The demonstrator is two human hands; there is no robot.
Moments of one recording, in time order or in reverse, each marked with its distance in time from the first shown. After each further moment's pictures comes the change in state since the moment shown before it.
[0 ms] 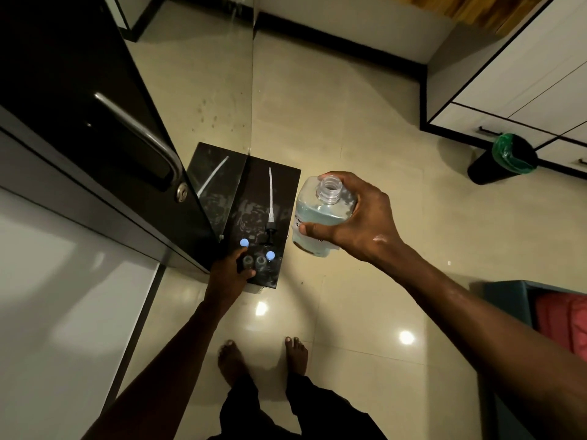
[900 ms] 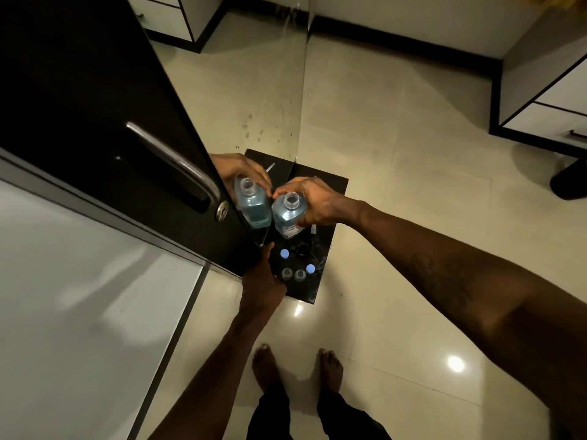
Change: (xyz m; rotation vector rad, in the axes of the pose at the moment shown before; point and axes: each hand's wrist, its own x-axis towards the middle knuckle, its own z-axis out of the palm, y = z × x) left_hand -0.015 0.039 -0.020 0.031 0.183 -0.060; right_hand 0.148 0.044 0.153 -0.182 -0.744 -0.335
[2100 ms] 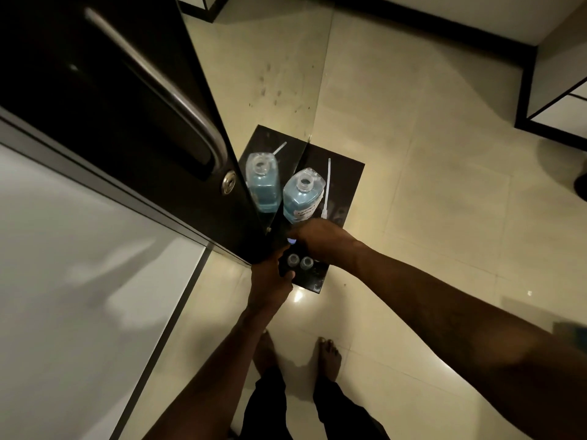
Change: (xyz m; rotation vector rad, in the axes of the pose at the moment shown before) left_hand 0.008 -0.052 0.045 -0.206 0.085 0.143; right_hand -0.030 0.002 0.102 -0.380 -0.188 -0.041
